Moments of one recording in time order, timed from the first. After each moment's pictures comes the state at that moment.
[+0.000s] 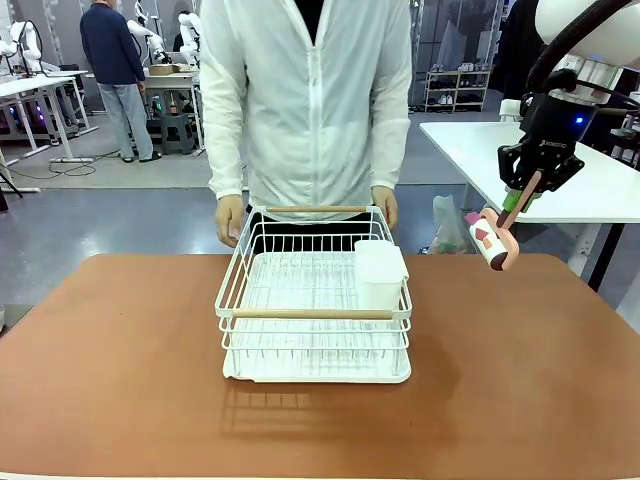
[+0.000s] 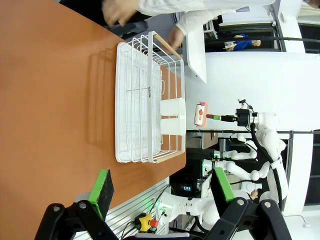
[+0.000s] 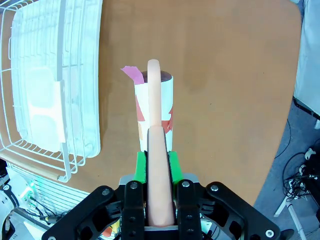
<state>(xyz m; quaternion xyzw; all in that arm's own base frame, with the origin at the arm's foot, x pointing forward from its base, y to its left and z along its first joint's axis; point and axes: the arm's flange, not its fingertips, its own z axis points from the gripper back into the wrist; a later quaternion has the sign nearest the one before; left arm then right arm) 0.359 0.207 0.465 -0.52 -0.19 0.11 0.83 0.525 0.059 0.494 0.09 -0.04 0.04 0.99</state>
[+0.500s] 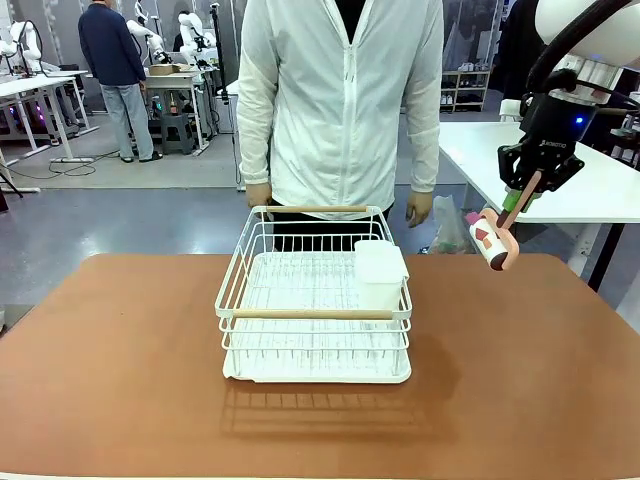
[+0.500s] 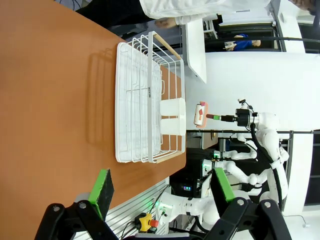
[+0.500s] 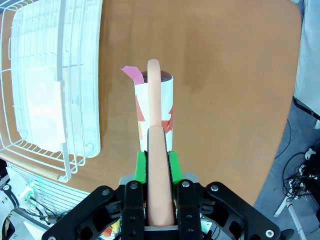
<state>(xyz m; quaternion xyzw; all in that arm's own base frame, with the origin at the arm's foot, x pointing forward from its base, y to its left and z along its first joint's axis) 0.359 0.207 0.465 -0.52 -0.19 0.11 0.83 0.525 0.059 0.494 0.09 -0.04 0.04 0.99</state>
